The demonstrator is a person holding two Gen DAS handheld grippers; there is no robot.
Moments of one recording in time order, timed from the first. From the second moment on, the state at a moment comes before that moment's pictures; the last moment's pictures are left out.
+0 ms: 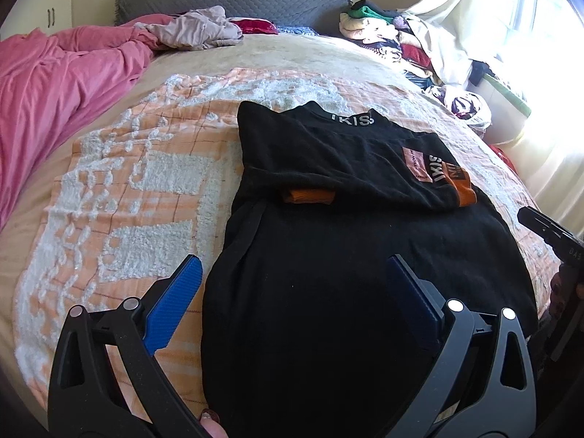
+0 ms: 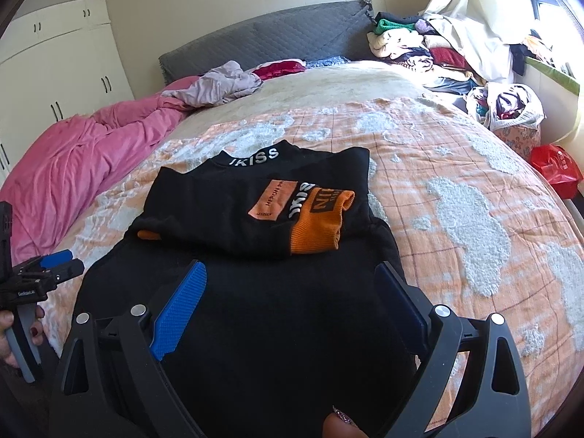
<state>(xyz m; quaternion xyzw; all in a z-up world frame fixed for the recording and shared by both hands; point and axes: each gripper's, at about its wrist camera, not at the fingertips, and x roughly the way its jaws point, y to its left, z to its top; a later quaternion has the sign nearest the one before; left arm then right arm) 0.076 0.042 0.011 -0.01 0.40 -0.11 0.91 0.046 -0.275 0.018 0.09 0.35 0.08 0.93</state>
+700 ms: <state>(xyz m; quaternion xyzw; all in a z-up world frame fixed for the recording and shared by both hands) 0.050 0.078 -0.015 -0.03 0.44 -0.08 0.89 0.000 -0.302 -0.007 0.08 0.40 0.05 0.91</state>
